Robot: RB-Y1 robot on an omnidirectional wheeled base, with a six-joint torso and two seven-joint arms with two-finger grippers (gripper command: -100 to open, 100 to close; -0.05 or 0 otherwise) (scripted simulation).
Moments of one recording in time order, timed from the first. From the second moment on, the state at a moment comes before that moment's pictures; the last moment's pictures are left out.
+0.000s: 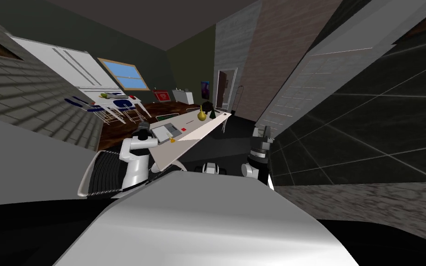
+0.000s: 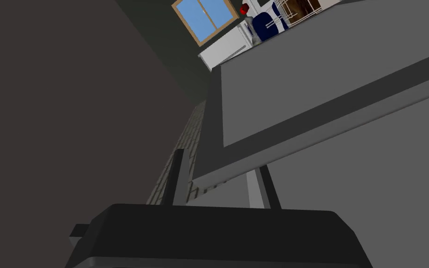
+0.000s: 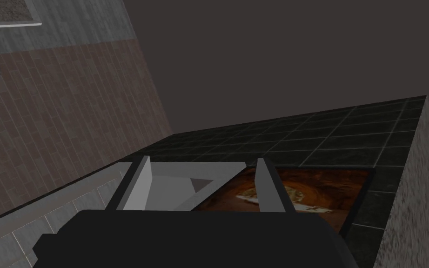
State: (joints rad) left arm 0.00 0.39 0.54 -1.86 -0.35 0.66 -0.04; right arm 0.46 -0.05 0.01 -2.27 -0.03 -0.54 -0.05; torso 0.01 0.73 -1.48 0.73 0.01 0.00
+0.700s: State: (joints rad) left arm -0.03 0.45 0.53 -1.76 -0.48 0.77 -0.14; right arm 0.46 -0.05 0.01 -2.27 -0.03 -0.54 -0.05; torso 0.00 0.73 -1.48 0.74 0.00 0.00
